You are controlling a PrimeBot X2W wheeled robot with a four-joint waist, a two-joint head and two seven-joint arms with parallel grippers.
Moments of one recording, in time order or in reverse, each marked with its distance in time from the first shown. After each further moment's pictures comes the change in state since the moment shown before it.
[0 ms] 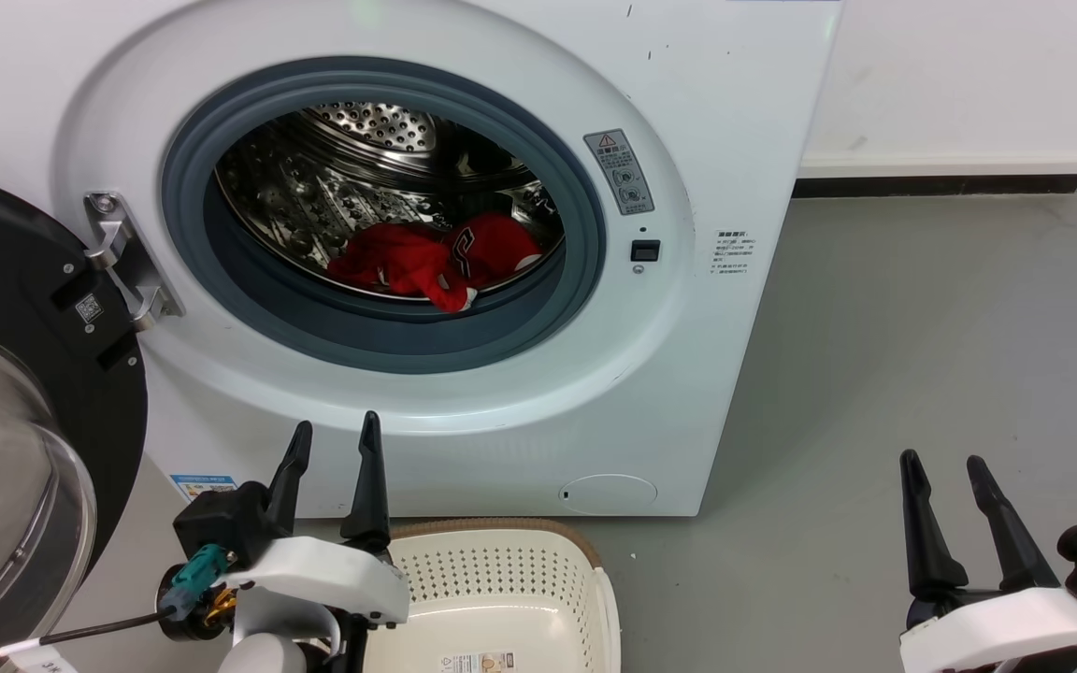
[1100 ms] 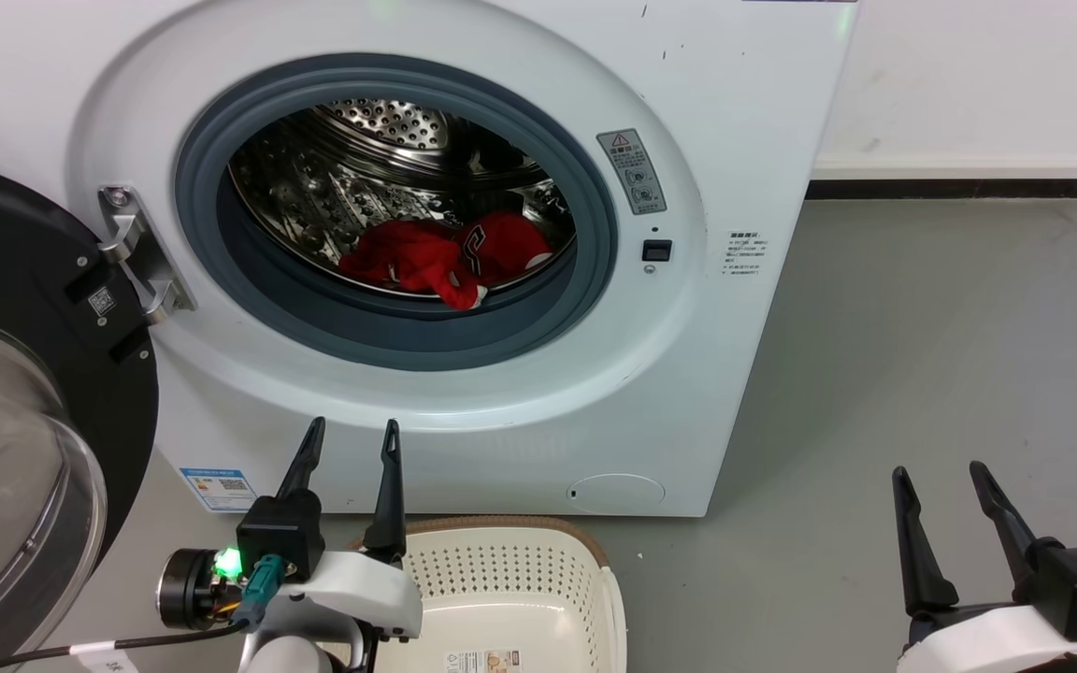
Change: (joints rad) left arm -0.010 0.004 -0.026 0.046 0.265 0.043 -0.066; right arm 0.036 0.000 -0.006 -0.045 -0.271 0.000 -0.008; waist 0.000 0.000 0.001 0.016
